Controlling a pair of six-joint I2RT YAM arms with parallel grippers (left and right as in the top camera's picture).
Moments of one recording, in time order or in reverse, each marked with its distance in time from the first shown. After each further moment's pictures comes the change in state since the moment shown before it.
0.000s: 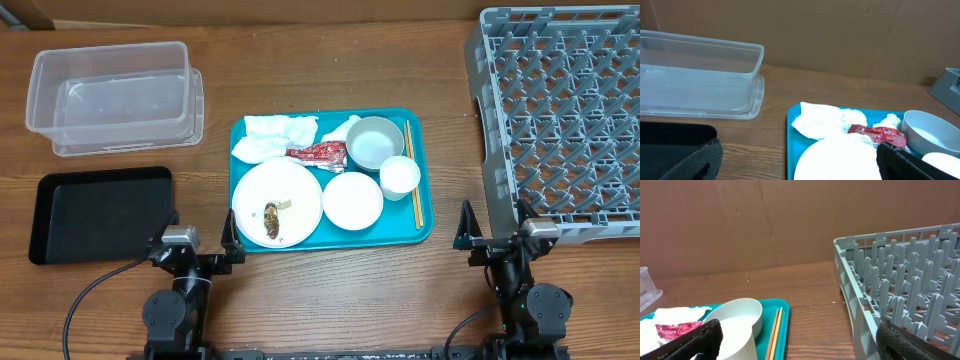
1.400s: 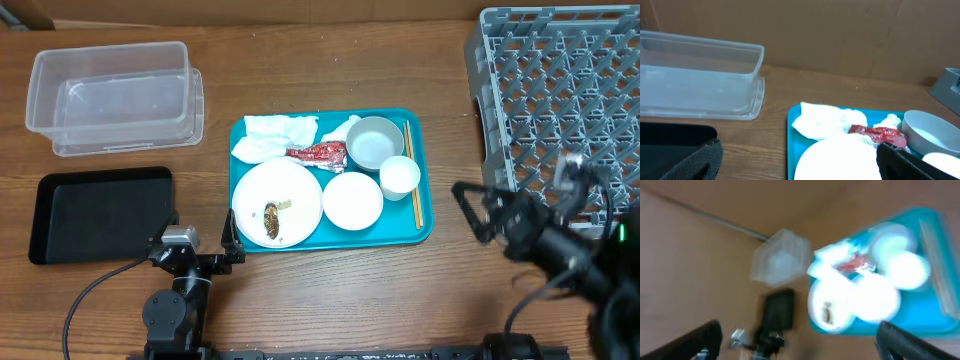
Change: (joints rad) left arm 0.000 0.000 0.000 0.001 0.000 0.002; right arm 0.002 0.756 1.228 -0.983 -0.546 0.497
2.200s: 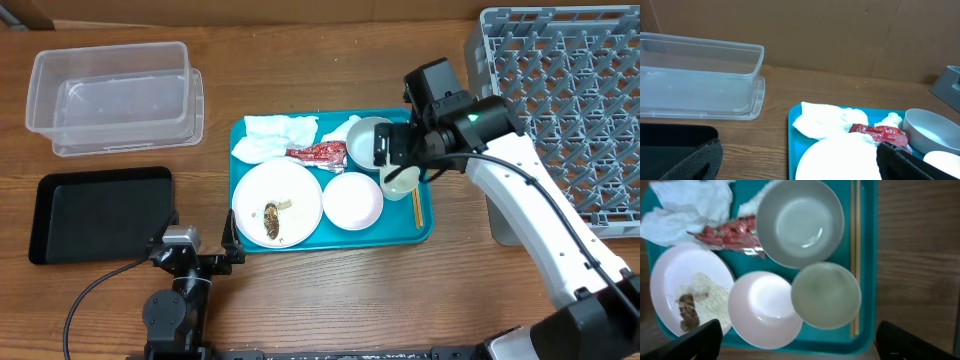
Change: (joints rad) left arm 0.000 0.000 0.000 -0.001 0.000 0.012; right arm 0.404 0.868 0.262 -0.056 0.569 -0.233
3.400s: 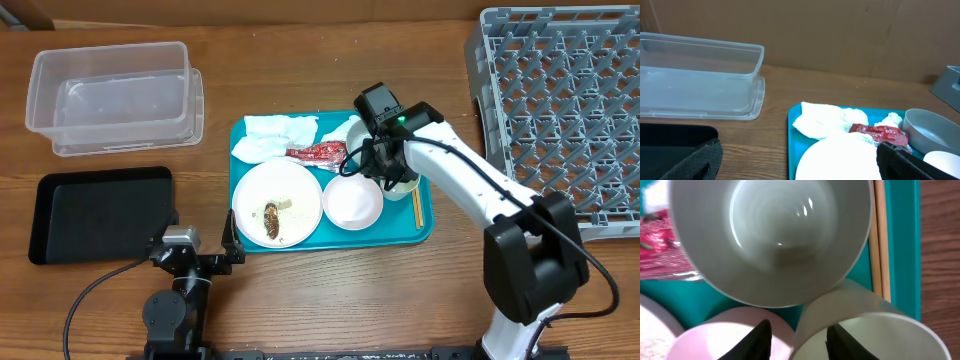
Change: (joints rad) left arm 0.000 0.000 0.000 0.000 0.000 0.000; right arm 0.094 0.286 -0.044 0.115 0.143 0.211
